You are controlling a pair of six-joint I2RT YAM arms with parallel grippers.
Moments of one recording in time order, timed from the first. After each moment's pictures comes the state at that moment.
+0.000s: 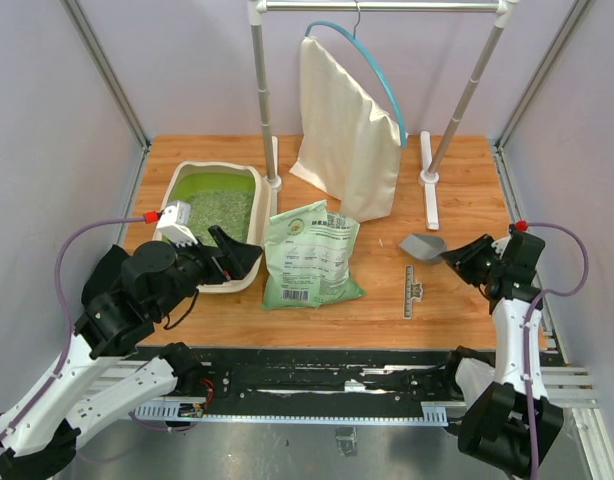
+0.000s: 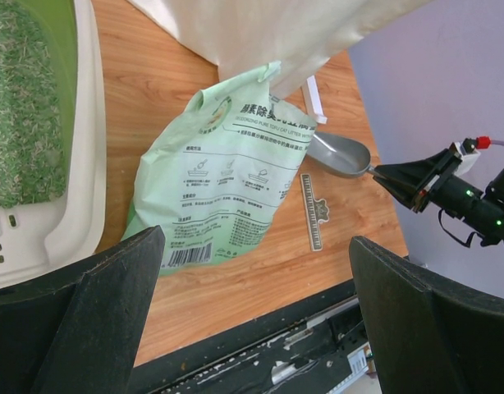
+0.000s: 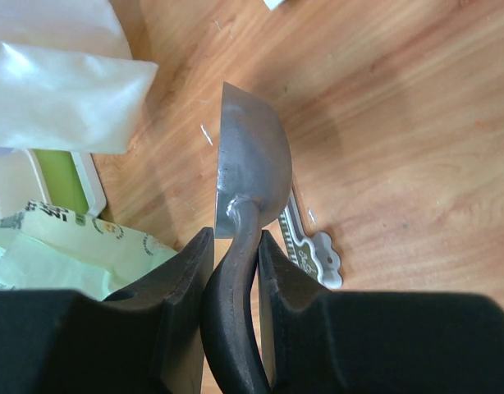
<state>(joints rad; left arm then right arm) -0.75 0.59 0.95 -0.63 -0.25 -0.74 -0.37 0.85 0.56 -0.43 -0.48 0.60</state>
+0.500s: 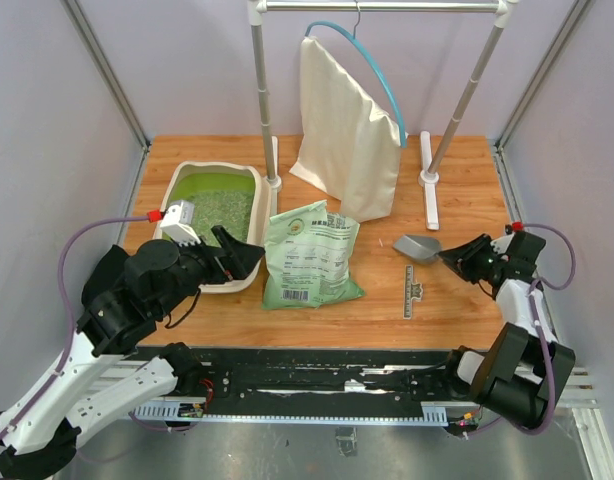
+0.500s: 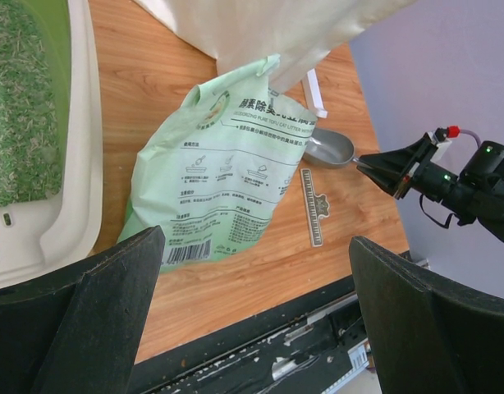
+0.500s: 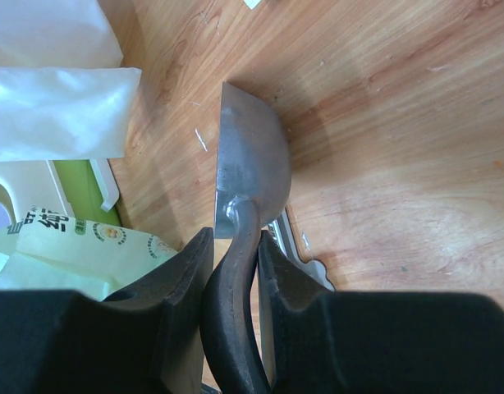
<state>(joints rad) -0.75 0.60 0.95 -0.63 -0.24 -0.74 -0.44 1.12 0.53 -0.21 -0.64 0.59</state>
